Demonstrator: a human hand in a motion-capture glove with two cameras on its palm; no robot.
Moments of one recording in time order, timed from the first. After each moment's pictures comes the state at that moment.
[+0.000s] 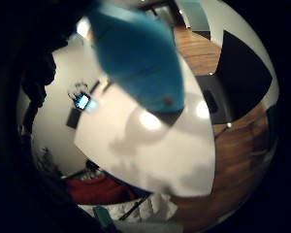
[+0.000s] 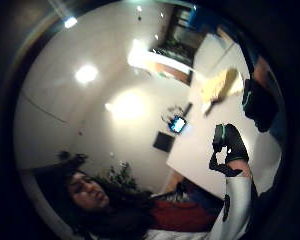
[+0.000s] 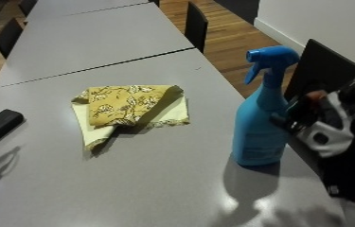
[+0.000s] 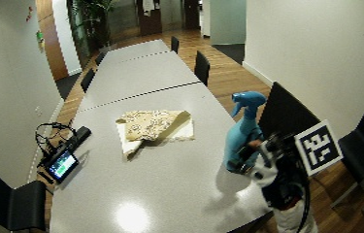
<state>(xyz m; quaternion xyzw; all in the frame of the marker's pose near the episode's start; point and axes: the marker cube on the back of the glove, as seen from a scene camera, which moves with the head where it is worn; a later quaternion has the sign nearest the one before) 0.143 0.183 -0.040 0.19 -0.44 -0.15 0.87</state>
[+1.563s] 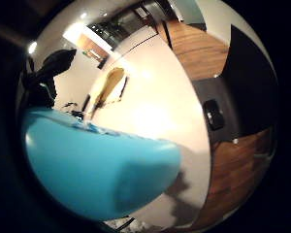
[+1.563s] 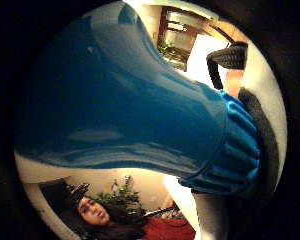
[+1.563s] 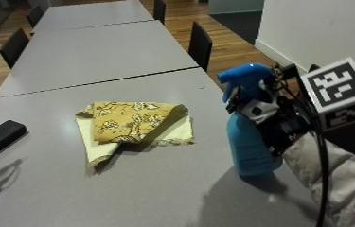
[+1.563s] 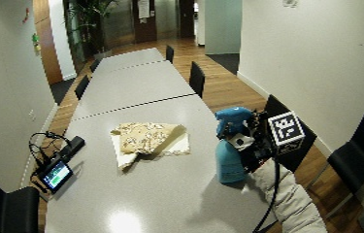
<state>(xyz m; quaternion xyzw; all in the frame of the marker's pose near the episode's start) 0.162 0.041 -0.010 0.20 -0.50 -0.08 0.84</state>
